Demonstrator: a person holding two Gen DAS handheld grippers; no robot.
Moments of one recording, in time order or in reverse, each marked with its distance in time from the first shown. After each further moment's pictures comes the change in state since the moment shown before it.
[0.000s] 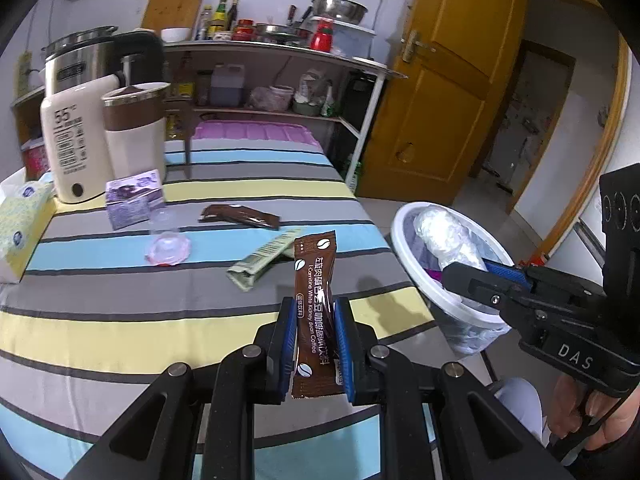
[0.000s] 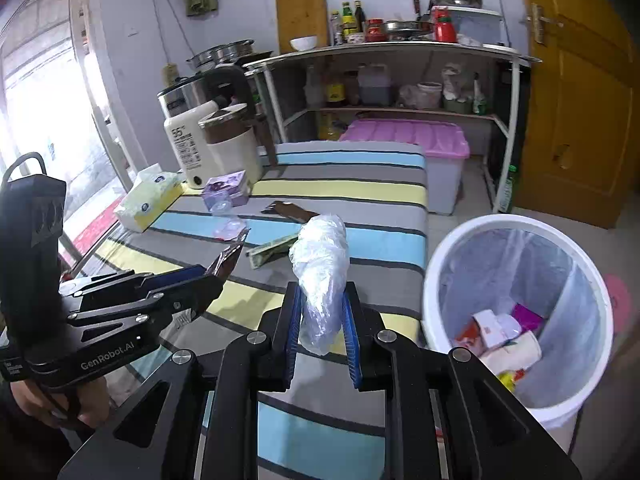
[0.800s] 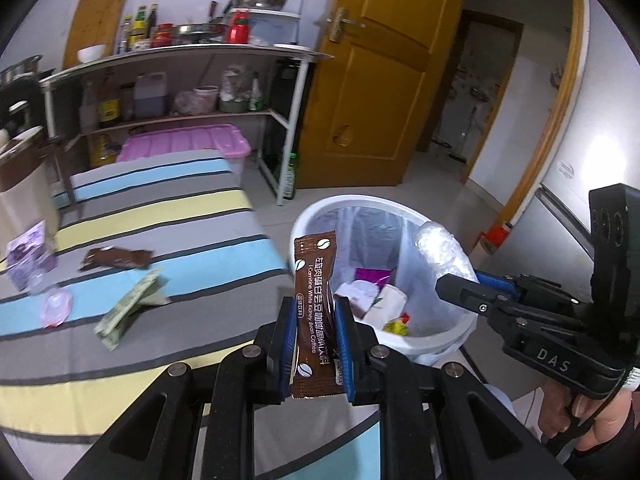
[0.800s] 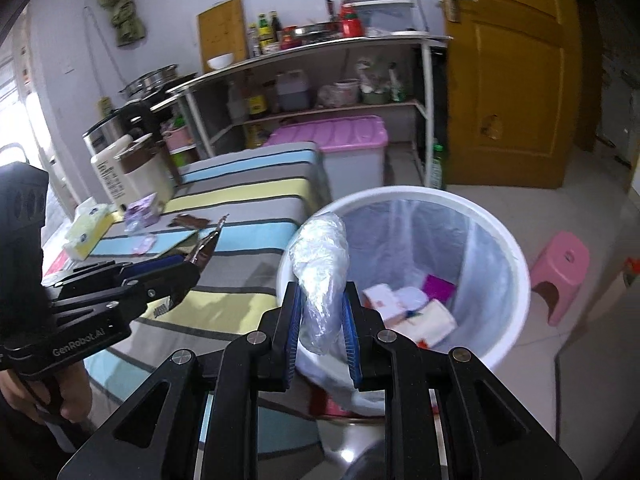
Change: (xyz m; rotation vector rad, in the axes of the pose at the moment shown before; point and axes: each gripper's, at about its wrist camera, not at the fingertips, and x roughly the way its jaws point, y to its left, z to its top) left arm 0.054 -0.089 0.025 0.150 0.040 -0.161; right arm -0.039 -0.097 -0.025 0.163 -0.027 -0.181
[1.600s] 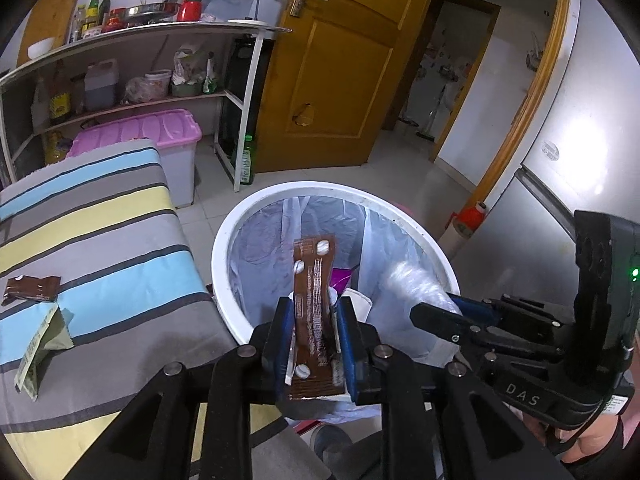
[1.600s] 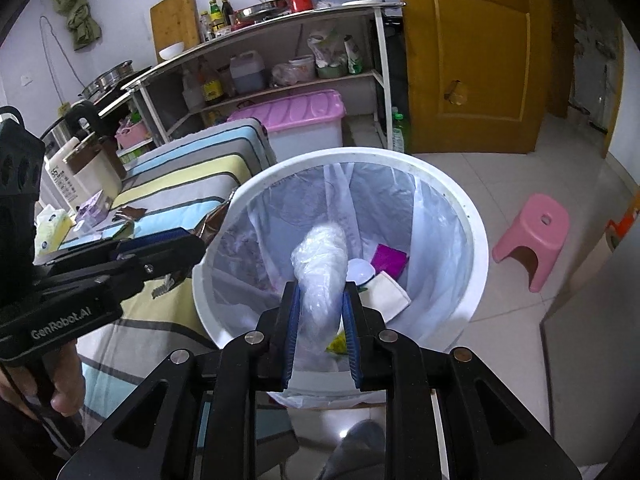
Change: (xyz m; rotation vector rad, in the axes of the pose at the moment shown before) left arm 0.069 -0.027 0.020 0.038 0.076 -0.122; right arm 0.024 -0.047 -0.012 0.083 0.078 -0.092
